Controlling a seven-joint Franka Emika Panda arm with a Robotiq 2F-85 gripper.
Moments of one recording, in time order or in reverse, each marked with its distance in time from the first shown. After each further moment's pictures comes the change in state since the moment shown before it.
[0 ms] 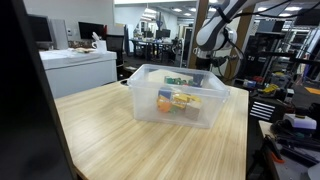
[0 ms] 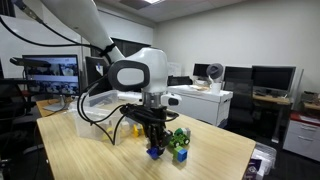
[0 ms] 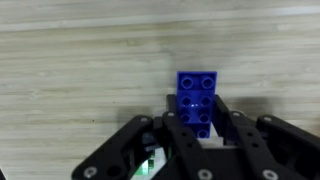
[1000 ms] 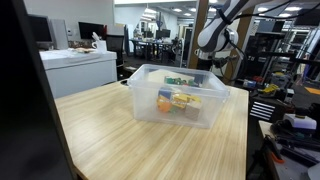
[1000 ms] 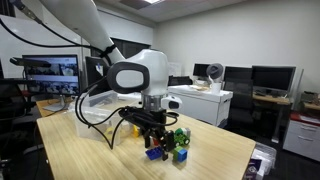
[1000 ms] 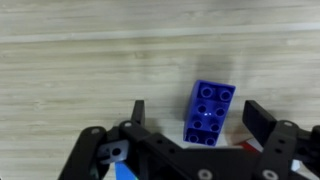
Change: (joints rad) arm -0.003 0.018 -0.013 0.000 0.018 -0.003 -0.042
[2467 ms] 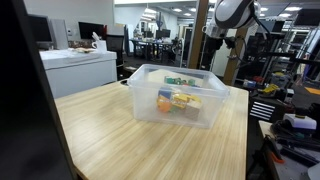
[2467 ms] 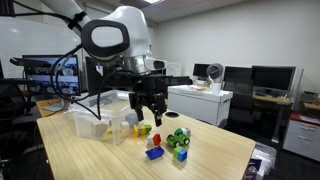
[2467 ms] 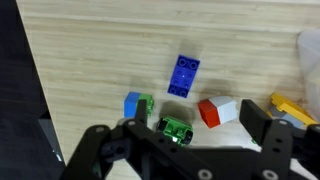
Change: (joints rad) arm 0.078 -0.337 -0.057 -0.177 -0.159 -0.013 0.045
